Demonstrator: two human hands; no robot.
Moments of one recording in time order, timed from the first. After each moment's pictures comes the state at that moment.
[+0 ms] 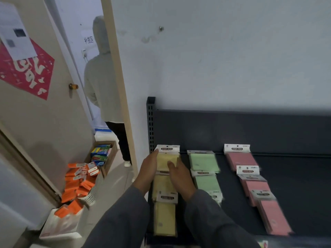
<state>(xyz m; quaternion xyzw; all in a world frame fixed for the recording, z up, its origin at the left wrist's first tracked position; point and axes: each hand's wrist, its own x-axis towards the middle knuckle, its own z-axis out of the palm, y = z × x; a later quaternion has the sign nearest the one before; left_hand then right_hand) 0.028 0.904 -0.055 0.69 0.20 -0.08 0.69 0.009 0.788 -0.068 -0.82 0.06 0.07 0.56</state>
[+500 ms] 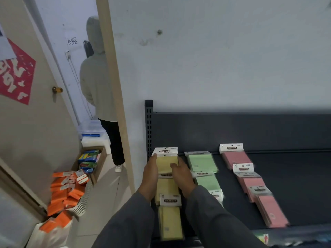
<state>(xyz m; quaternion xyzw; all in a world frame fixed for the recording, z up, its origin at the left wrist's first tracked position) 0.030 0.906 -0.072 0.62 0.20 -0.09 0.76 0.030 0.794 -0.078 -0.80 0.13 0.04 0.59</state>
